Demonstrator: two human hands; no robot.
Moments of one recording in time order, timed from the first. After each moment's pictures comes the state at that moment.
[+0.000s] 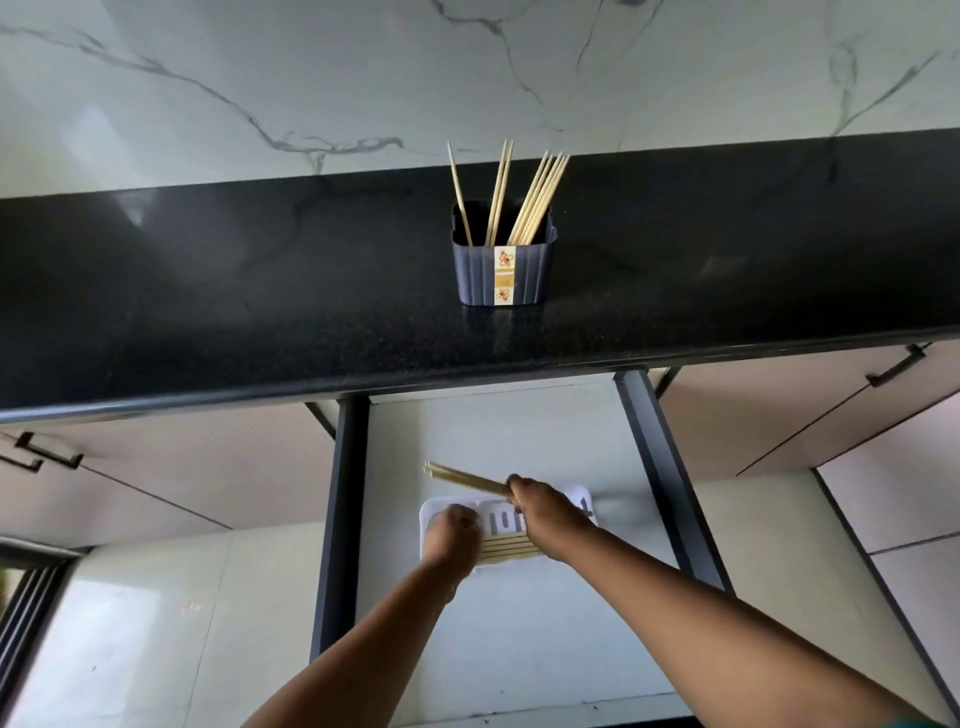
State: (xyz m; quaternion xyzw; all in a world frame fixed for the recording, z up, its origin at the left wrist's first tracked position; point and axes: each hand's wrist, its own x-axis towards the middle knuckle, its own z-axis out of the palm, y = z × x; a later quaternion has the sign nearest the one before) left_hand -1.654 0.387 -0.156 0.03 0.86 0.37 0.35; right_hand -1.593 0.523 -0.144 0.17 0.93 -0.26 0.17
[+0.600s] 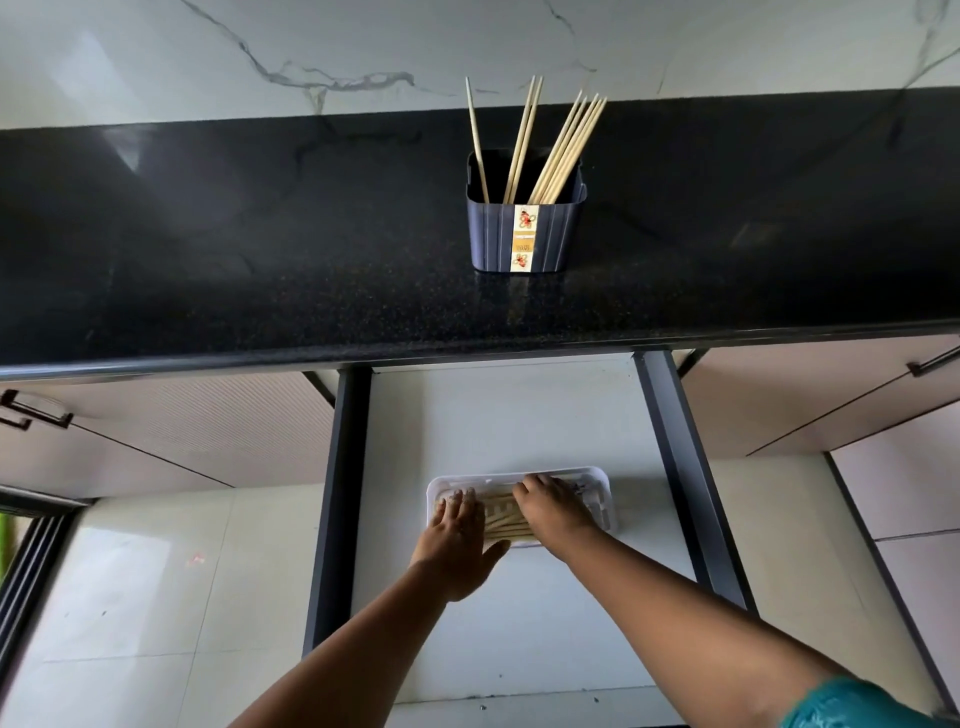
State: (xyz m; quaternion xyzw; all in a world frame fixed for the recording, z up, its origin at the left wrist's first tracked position) left_hand -1.656 0.362 -0.223 0.41 0.87 -0.02 0.28; right_hand -1.602 0.527 -0.225 0.08 0.97 -0.04 0.21
